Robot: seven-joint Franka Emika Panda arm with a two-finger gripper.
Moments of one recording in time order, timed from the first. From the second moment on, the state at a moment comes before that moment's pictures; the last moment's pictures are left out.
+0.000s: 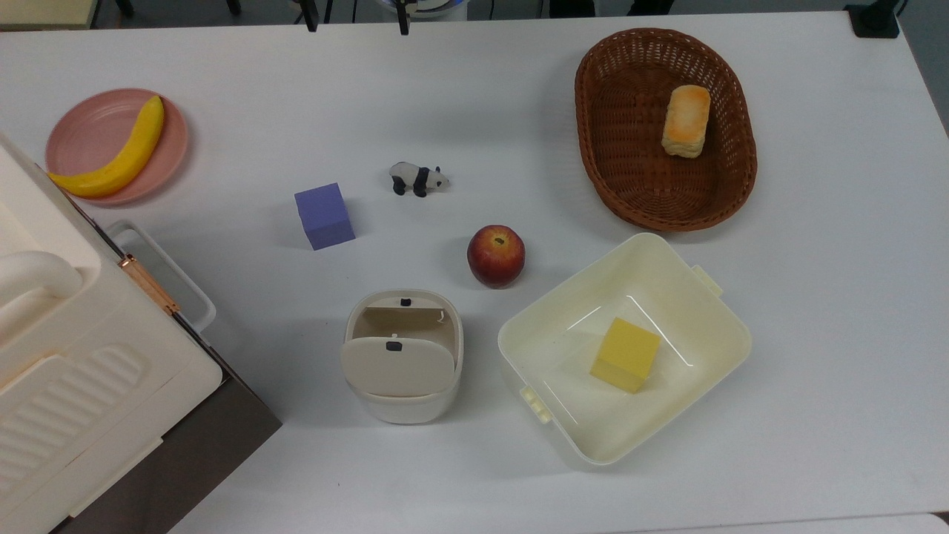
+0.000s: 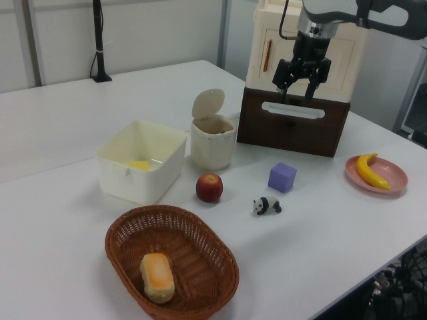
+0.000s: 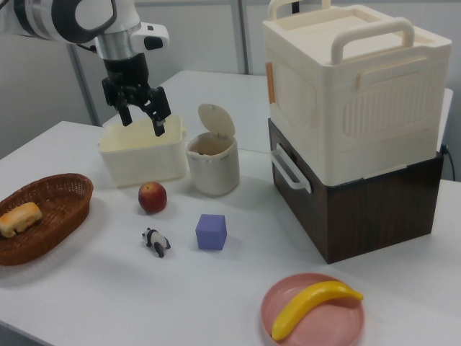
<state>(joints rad) -0.02 -0.03 -0.03 -1.64 0.03 1.66 0.01</state>
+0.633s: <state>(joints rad) -0.02 -0.03 -0.03 -1.64 0.03 1.66 0.01</state>
